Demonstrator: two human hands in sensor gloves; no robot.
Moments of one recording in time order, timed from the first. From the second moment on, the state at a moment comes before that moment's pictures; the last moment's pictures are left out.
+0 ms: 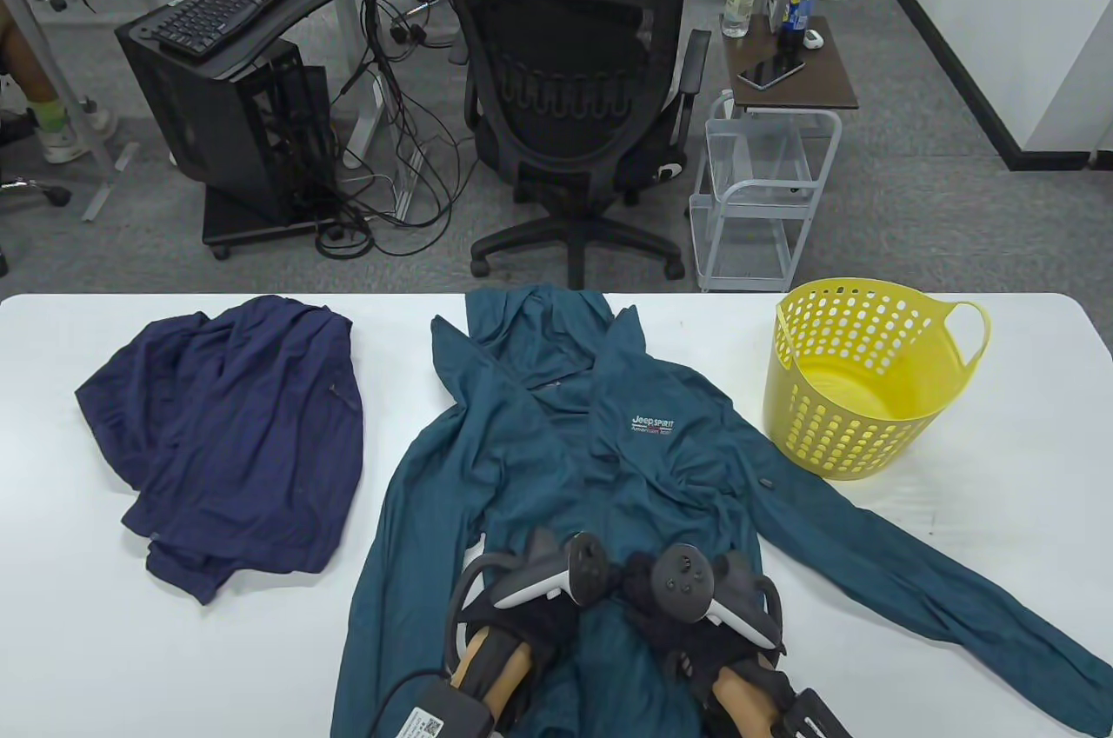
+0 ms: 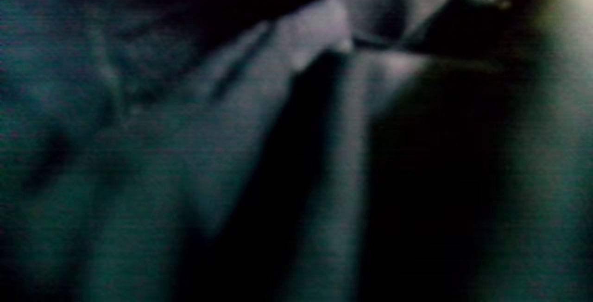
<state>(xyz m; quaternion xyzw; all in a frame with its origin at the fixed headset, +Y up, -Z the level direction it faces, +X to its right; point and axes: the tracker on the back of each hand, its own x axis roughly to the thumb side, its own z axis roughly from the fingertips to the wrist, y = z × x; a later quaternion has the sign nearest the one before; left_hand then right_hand) -0.050 -0.792 -0.331 -0.30 -0.16 -0.02 0.94 0.122 -0.781 -0.306 0.12 0.11 0.98 0.15</state>
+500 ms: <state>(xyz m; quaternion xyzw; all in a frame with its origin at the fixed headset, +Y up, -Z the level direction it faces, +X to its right) -0.062 -0.798 -0.342 -0.25 -0.11 -0.01 0.96 0.076 -0.758 -0.266 0.21 0.10 0.97 0.04</state>
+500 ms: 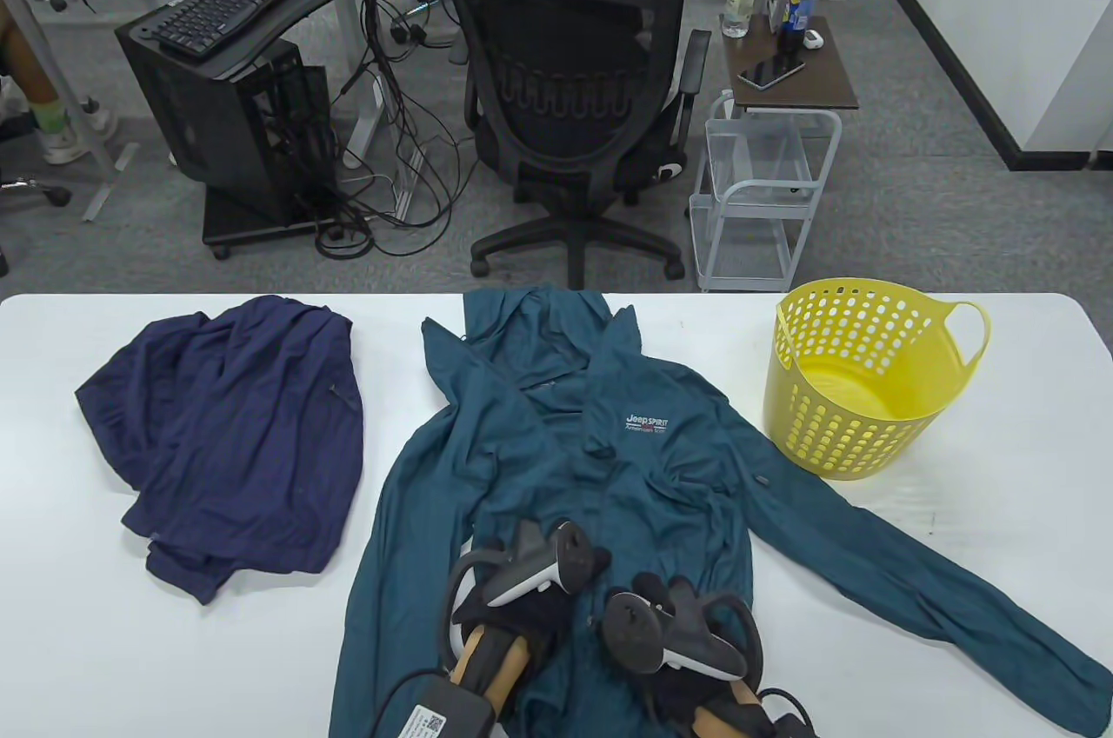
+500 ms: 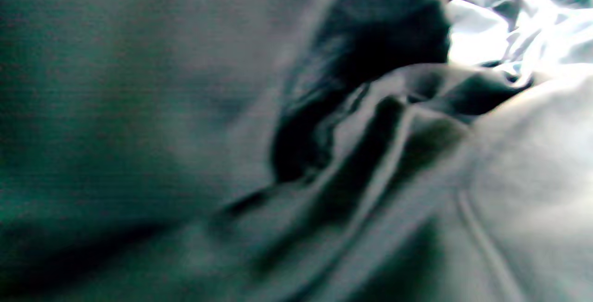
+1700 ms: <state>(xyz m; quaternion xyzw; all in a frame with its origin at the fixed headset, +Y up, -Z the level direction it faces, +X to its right) -0.069 -0.798 -0.341 -0.29 -0.15 0.03 0.94 0.087 -0.753 -0.268 0.24 0.15 0.95 0.11</state>
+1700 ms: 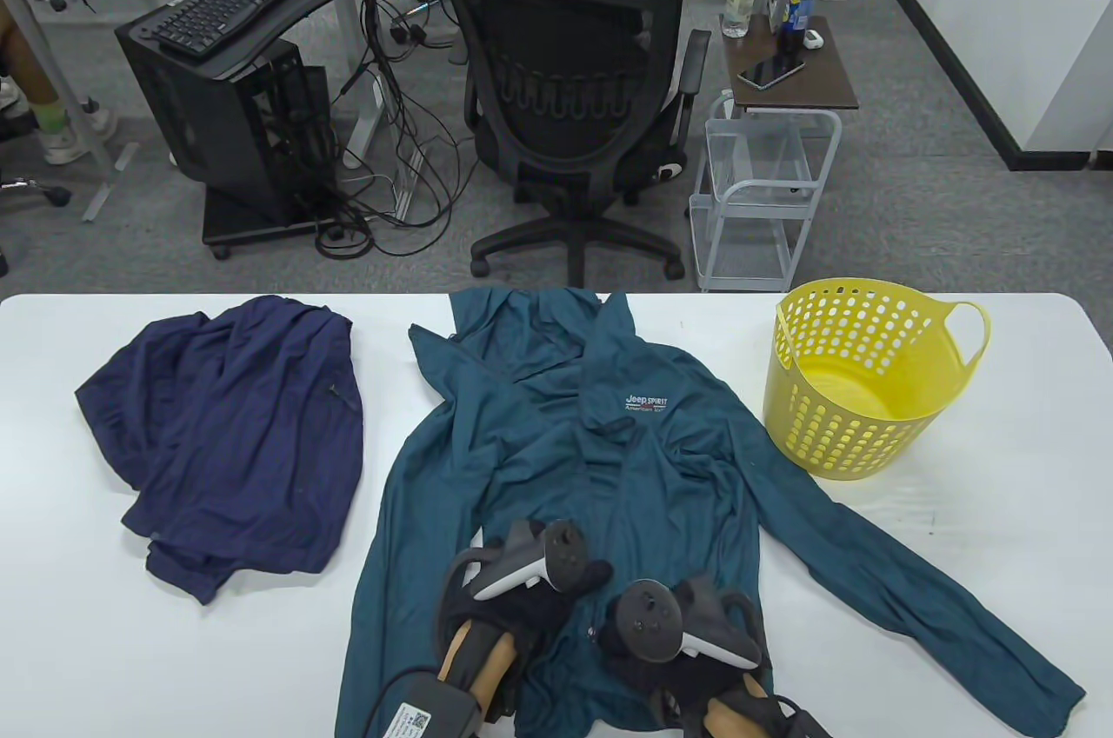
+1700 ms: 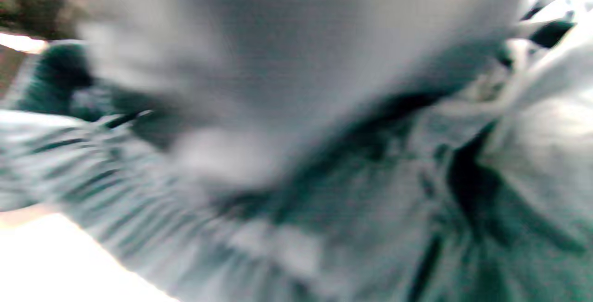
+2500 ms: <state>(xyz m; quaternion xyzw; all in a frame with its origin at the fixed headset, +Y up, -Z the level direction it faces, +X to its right) -0.093 -0.737 -0.288 -0.33 -0.16 0.04 0.93 0.231 -0.737 -0.302 -0.09 0.02 0.96 0.26</state>
